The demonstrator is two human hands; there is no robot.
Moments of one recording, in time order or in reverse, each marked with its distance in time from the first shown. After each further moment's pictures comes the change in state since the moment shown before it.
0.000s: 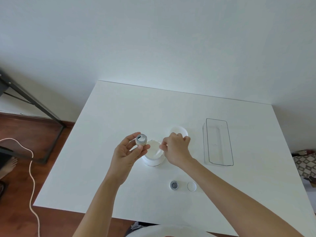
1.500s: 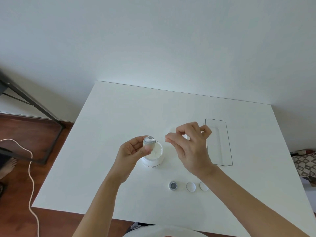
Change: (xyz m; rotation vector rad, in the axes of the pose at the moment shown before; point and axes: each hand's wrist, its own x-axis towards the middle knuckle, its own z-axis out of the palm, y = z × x) left_hand 0.000 0.013 0.016 0.127 -0.155 -0.002; right_hand -0.043 0.007 -0.066 0.061 0.774 -0.437
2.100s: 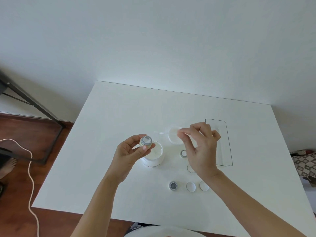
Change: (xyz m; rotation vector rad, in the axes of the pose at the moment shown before) left_hand 0.001 -0.002 -0.007 -0.122 0.011 0.008; right_hand -0.009 0.006 -0.003 0.188 0.107 0.299
